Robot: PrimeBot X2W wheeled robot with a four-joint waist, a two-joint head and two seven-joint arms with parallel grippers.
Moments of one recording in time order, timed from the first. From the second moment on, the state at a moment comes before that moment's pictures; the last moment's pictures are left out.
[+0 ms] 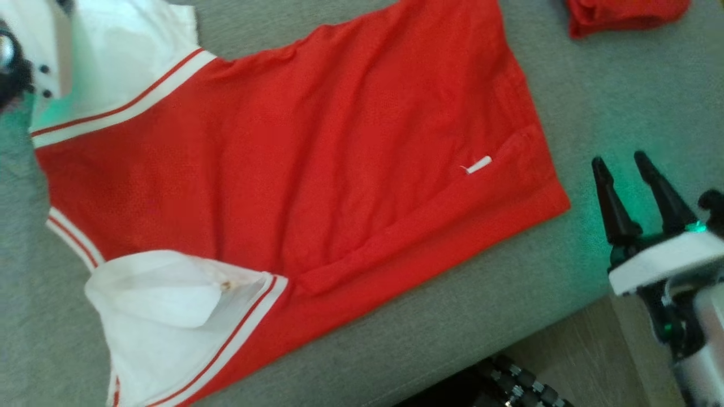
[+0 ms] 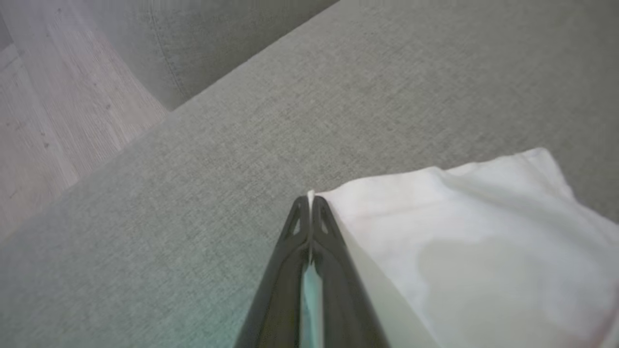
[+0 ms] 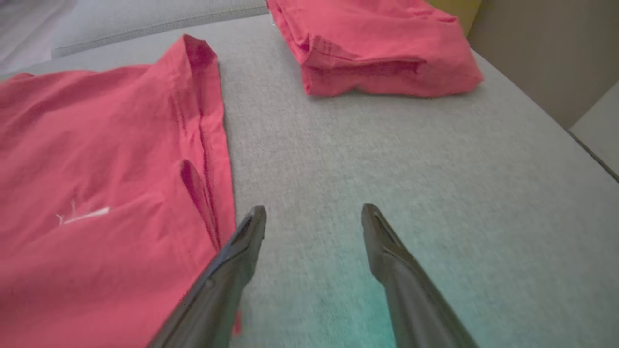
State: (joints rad) left arm -1.16 0.65 -0.75 0.54 -0.76 -0.13 0.75; right arm -0.19 -0.36 0.16 0.18 0.52 0.12 -0.04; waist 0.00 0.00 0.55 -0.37
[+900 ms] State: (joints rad) left arm -1.29 0.59 -1.06 0.37 -0.86 -0.13 0.41; right arm -0.90 -0.48 0.36 0.55 0.70 0.12 0.70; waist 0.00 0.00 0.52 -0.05
